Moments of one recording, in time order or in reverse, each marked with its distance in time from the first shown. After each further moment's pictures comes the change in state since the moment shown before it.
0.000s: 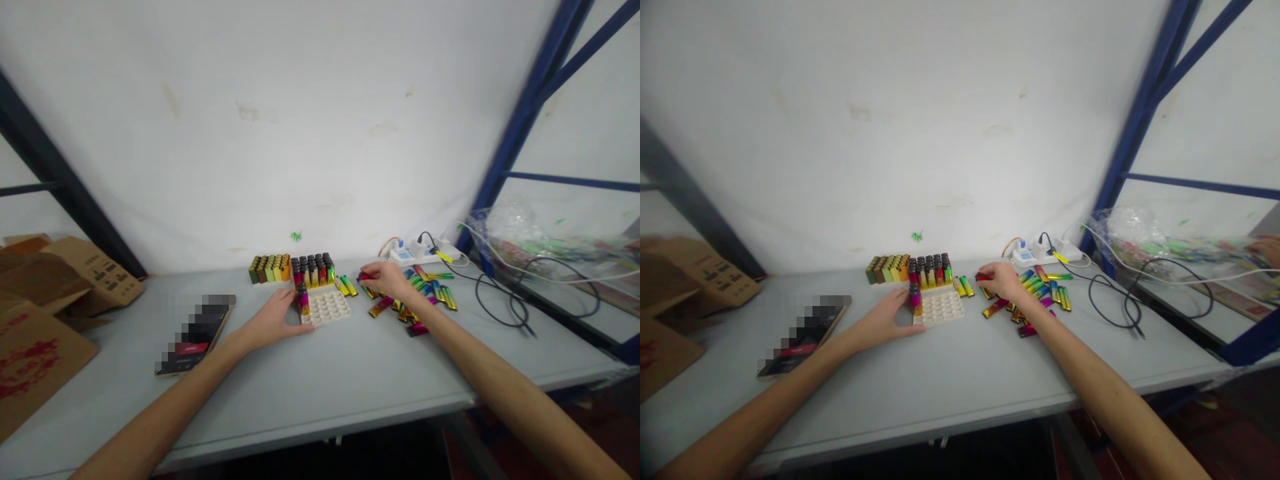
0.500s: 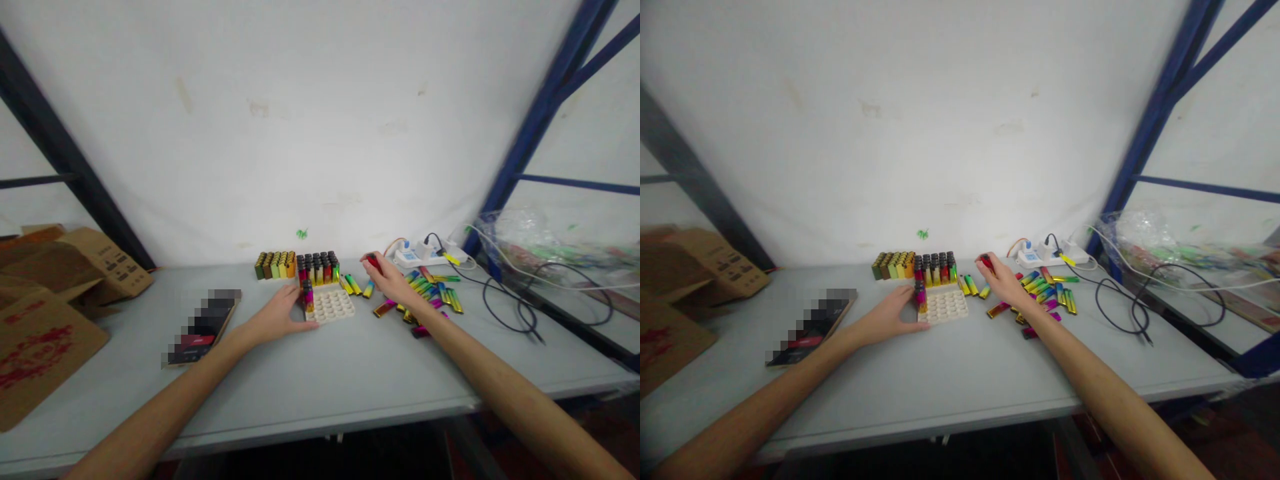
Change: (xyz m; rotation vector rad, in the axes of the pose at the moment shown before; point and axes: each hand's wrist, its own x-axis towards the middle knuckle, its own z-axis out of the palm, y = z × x) left_hand 0.001 0.004 -0.001 -0.017 0.002 0.030; right_hand -0.010 -0.041 0.004 0.435 0.088 0.047
